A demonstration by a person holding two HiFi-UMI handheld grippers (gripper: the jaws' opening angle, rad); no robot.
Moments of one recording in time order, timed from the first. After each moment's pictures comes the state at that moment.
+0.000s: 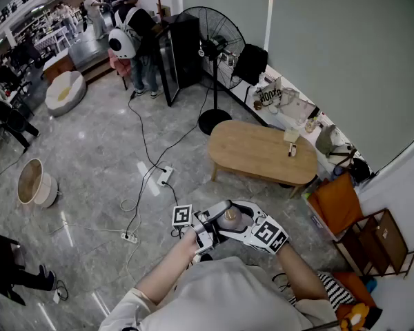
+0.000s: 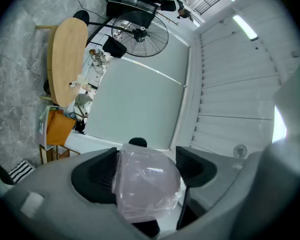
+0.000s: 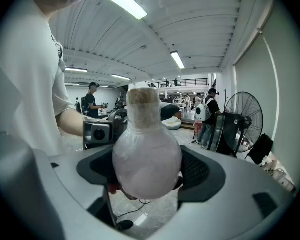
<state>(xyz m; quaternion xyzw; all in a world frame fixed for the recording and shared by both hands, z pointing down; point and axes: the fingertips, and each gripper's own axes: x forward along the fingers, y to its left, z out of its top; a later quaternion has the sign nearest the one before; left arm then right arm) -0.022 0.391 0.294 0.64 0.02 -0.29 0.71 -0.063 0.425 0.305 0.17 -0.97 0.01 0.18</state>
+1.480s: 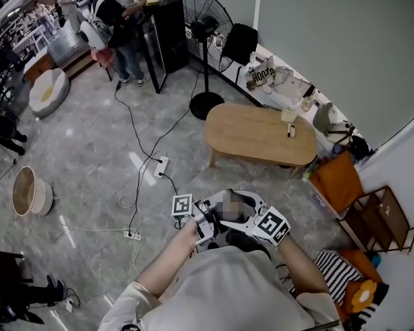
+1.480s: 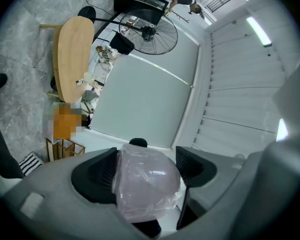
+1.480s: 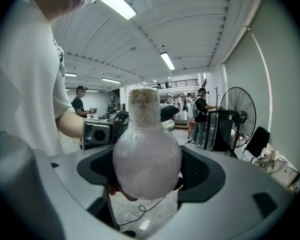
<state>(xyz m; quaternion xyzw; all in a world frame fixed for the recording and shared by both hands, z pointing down) -0.067 0.342 0.321 0.62 0.03 -0.26 0.74 -0.111 0.376 0.330 0.21 -0.96 0.04 0.16</state>
